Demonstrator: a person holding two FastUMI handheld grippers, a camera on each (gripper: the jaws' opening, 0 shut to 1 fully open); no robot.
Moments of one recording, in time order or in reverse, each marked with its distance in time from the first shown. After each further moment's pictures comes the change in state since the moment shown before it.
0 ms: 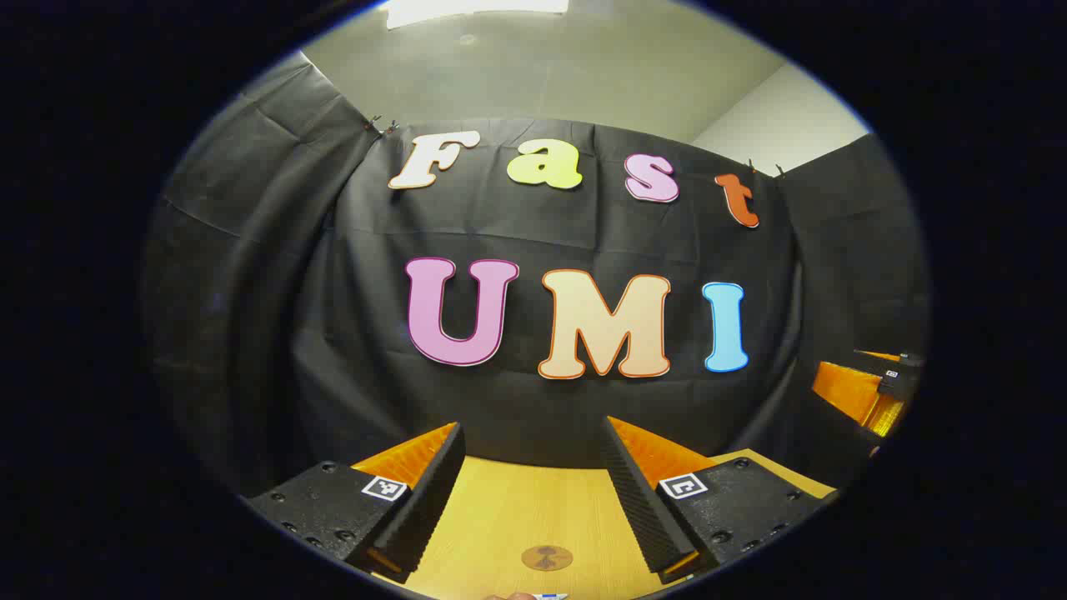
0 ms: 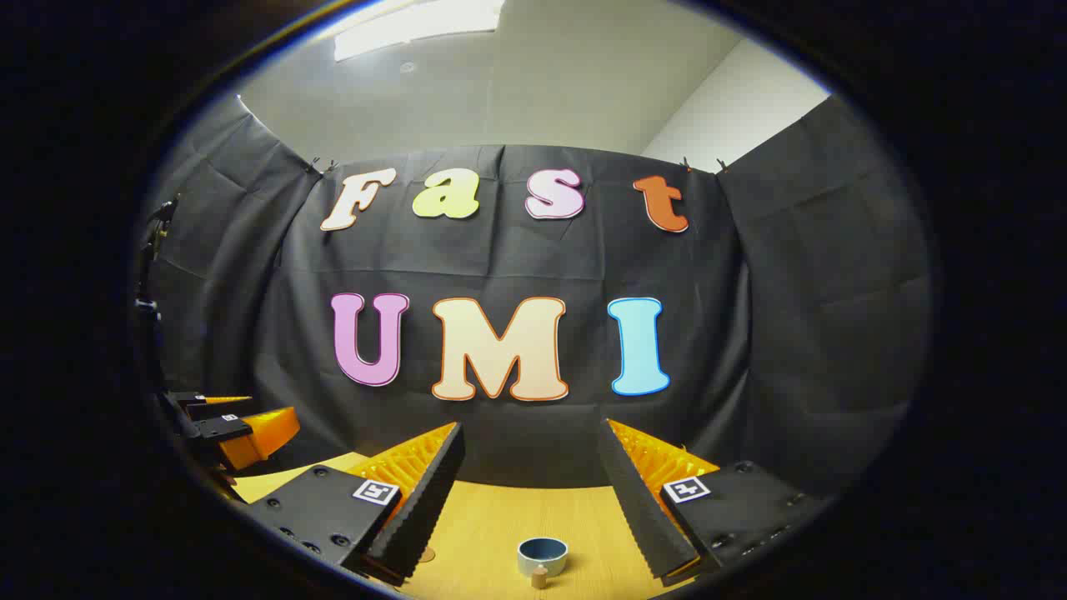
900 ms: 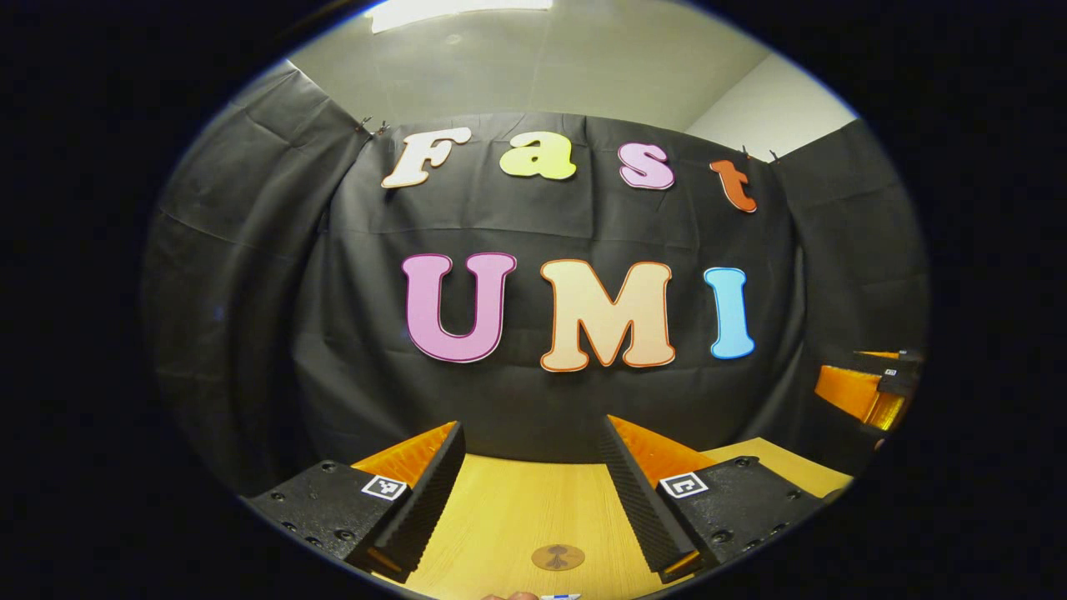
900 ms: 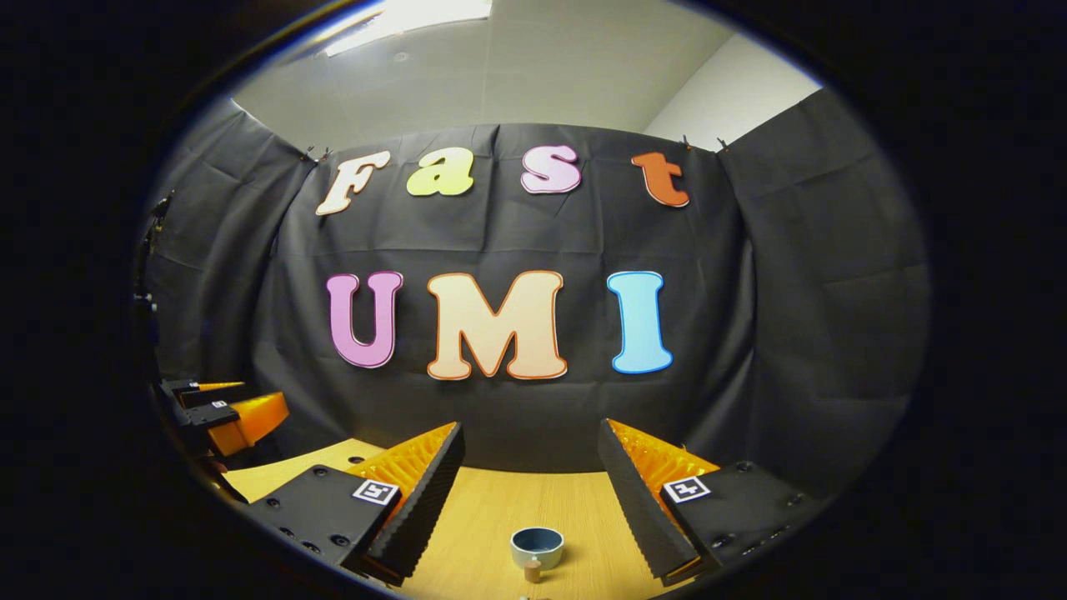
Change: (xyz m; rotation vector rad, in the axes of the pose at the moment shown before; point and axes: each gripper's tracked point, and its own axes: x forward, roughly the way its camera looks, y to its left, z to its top) left arm 0.008 0.000 -0.008 0.034 -0.010 -0.011; right arm 0.010 -0.009 -0.030 -0.004 0.078 0.028
